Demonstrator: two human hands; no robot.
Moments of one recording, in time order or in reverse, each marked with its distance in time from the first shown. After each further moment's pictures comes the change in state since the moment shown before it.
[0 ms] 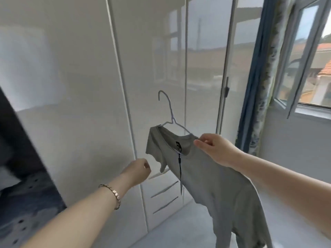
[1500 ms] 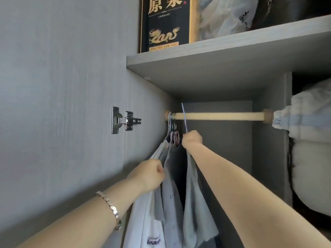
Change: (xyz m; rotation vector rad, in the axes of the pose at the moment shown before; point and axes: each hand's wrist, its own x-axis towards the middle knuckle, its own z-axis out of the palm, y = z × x) left_hand -0.043 -0.404 -0.593 0.165 0.877 -0.470; right_hand 0.384 -0.750 0.478 0.339 -0.257 -0.470
